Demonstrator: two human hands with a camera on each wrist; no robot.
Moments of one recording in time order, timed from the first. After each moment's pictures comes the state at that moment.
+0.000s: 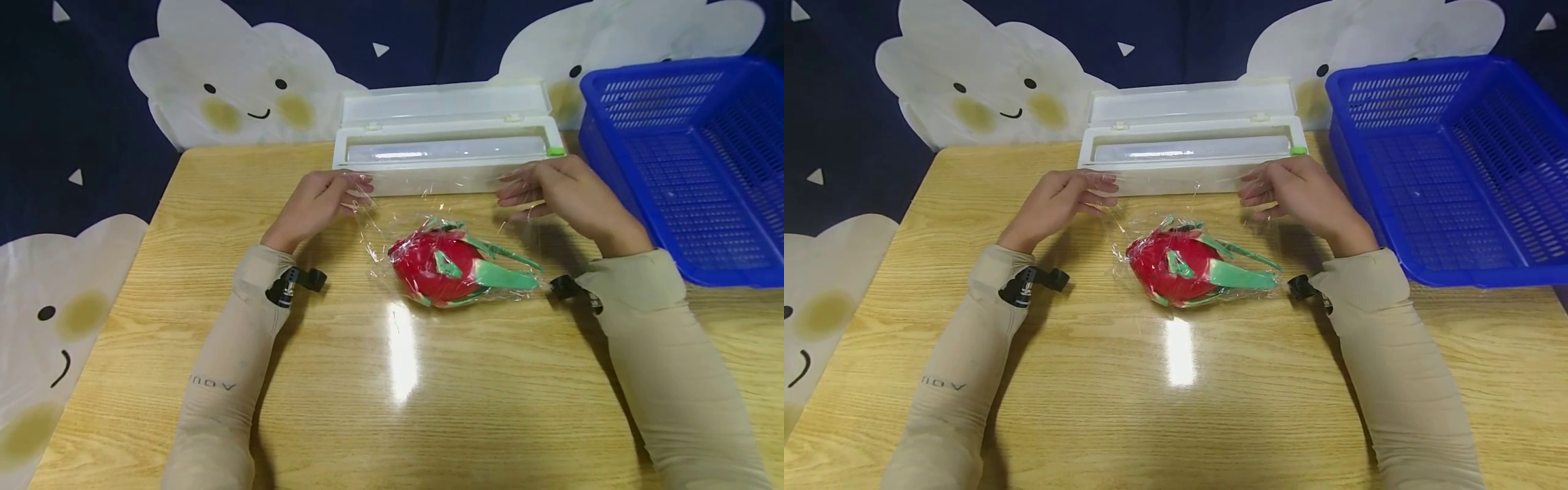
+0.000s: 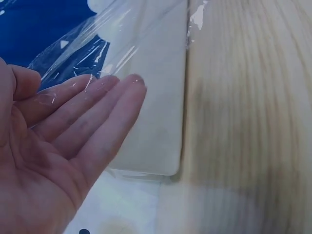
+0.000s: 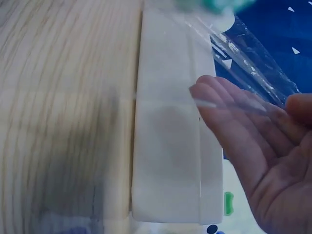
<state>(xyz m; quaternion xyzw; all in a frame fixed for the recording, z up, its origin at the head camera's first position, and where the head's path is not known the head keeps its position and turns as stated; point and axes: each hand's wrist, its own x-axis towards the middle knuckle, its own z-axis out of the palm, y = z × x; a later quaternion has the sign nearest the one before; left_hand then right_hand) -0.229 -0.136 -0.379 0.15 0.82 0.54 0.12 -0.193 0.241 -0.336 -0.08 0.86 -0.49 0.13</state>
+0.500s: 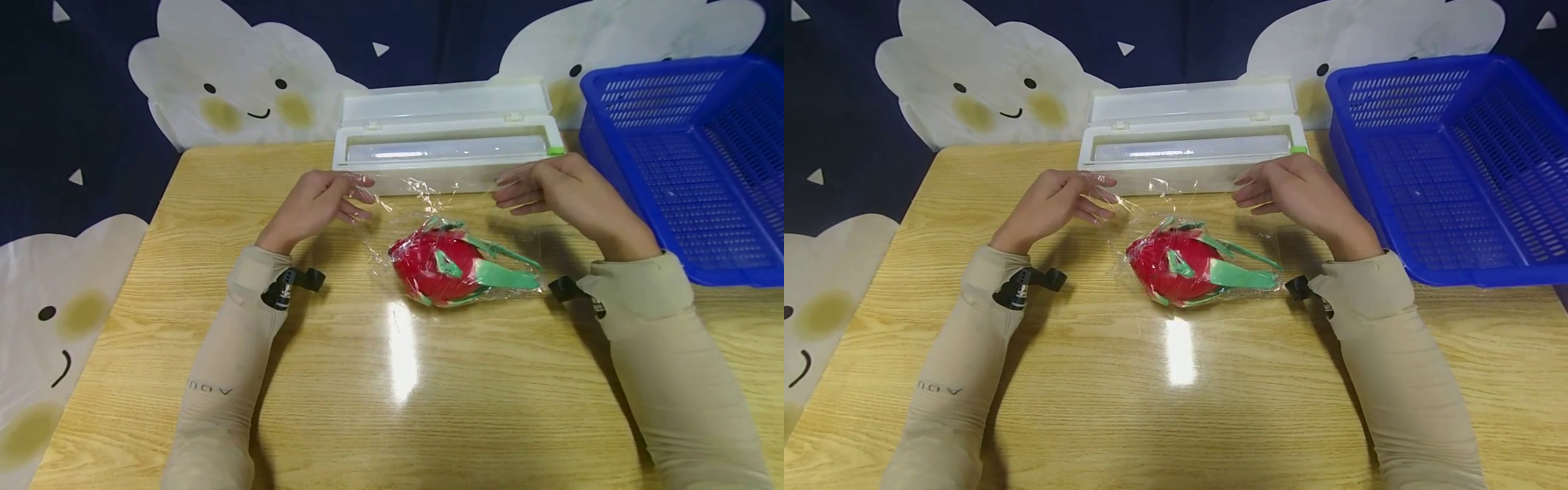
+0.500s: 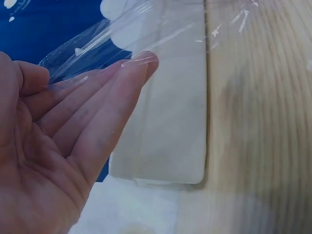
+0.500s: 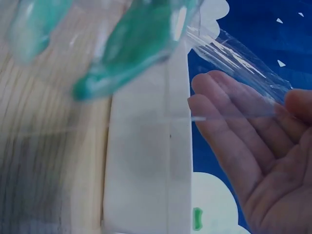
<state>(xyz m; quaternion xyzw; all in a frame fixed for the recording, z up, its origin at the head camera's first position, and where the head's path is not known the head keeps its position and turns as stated) -0.220 -0.136 -0.365 0.17 0.83 0.52 0.13 -0.182 0.231 -0.320 -0.09 0.87 -0.47 0.13</state>
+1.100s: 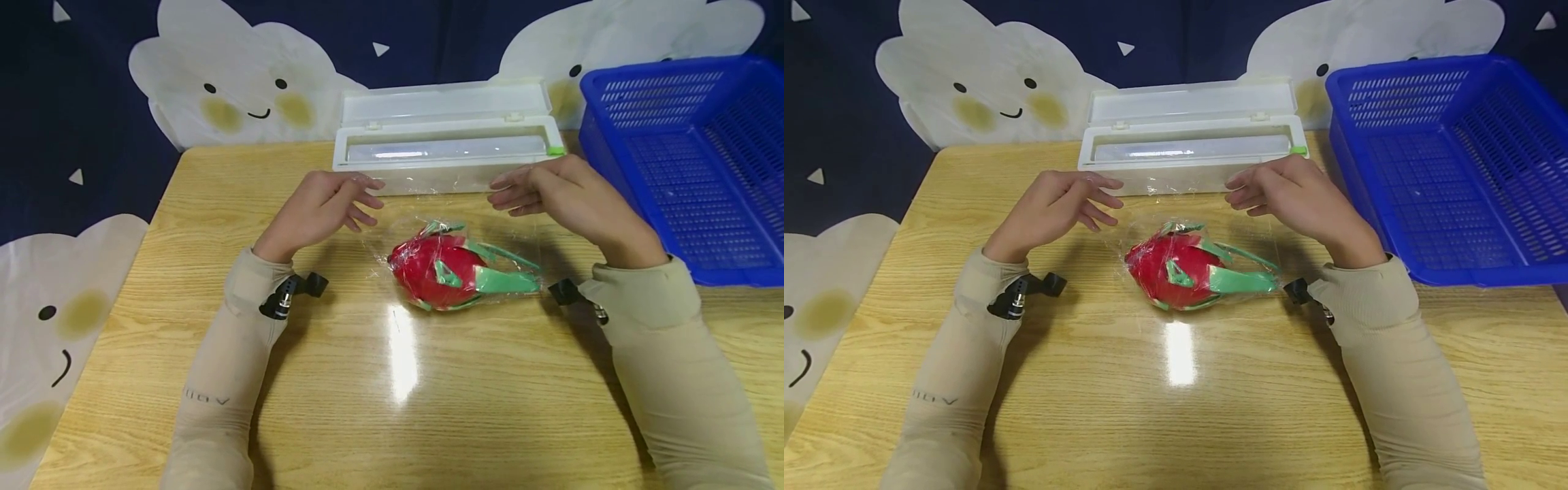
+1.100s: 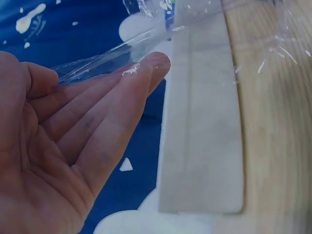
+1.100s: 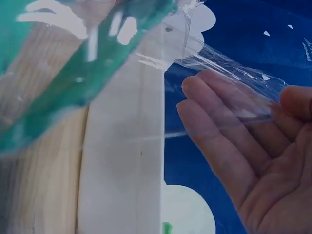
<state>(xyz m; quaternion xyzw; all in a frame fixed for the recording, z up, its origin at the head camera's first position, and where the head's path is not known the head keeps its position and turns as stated) -0.198 -0.126 -0.343 0.21 0.85 0.47 0.11 -0.169 0.222 -0.306 -0.10 0.88 -0.45 0.13</state>
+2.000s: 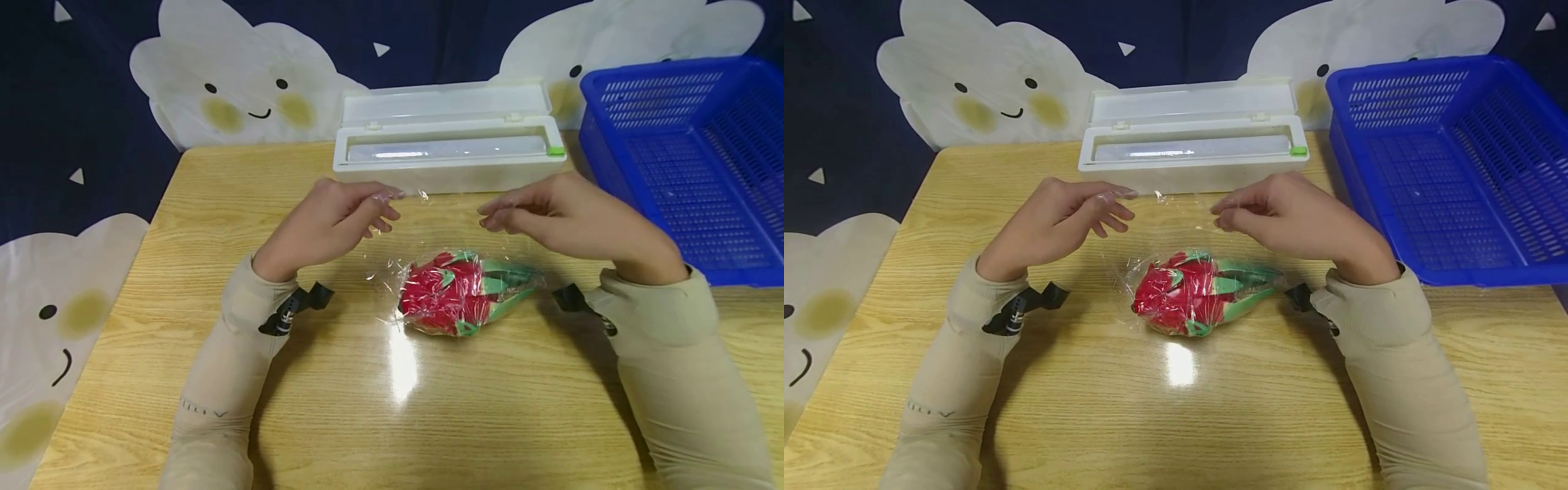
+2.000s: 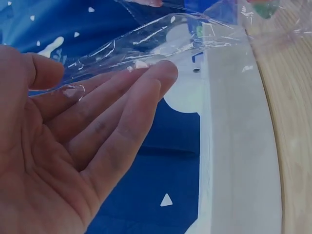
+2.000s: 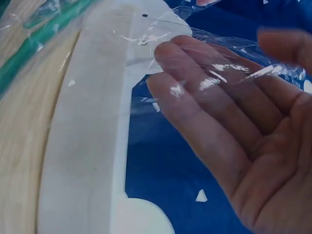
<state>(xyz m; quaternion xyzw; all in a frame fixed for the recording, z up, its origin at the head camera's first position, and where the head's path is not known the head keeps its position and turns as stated) -0.166 -0.112 -0.318 0.34 0.86 0.38 0.04 -0.145 0.215 -0.291 -0.24 0.91 -0.32 0.14</state>
